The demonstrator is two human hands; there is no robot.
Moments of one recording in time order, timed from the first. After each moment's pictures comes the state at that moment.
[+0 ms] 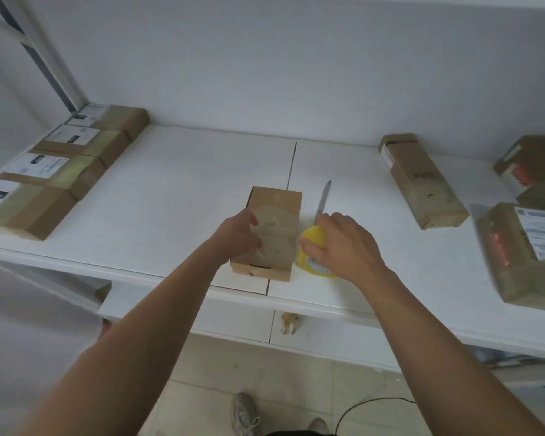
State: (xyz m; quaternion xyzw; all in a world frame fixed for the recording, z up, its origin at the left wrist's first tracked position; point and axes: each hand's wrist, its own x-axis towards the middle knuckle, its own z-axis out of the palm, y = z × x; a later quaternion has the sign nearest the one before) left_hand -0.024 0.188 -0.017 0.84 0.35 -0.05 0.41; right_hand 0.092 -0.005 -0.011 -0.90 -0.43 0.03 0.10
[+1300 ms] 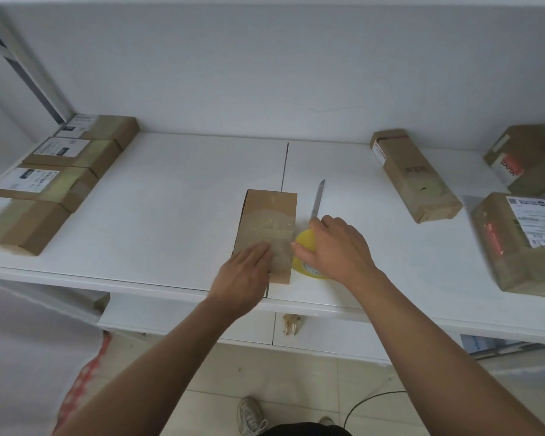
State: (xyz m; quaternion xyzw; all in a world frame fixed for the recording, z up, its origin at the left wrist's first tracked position) left_hand -0.068 0.154 -0.091 0.99 0.05 0.16 0.04; right_hand 0.081 0.001 -0.013 -0.90 -0.43 -0.01 0.07
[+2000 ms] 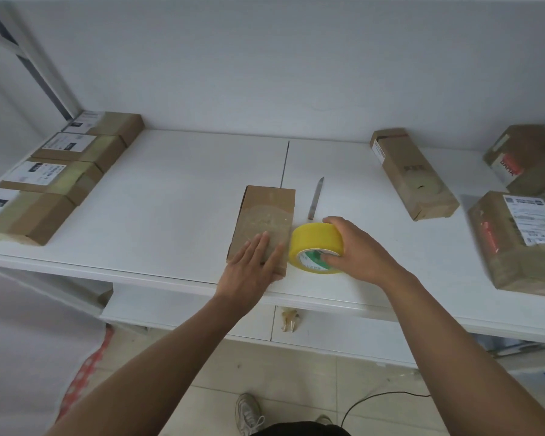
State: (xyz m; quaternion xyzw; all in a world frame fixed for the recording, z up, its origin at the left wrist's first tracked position) left_hand -0.057 0.144 -0.126 0.98 0.05 0.19 -0.09; right_hand 0.115 -0.049 -0.033 -0.86 -0.42 0.18 0.24
